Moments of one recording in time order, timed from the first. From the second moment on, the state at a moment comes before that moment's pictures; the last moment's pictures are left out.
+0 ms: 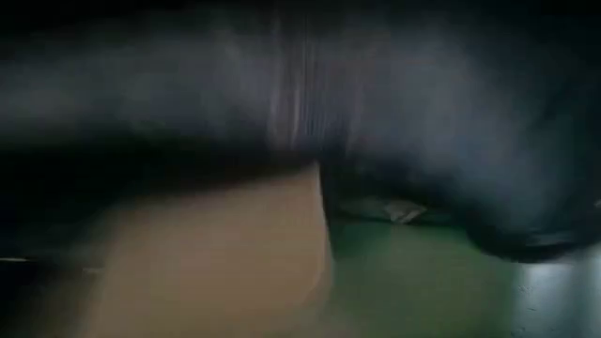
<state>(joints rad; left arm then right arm) -0.63 1.03 0.75 -0.53 0.01 -0.89 0.52 1.13 0.93 -0.69 -0.17 0.68</state>
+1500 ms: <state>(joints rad) -0.57 1.37 0.81 -0.24 -0.22 -0.84 0.68 1.28 0.77 -0.22 0.34 0.59</state>
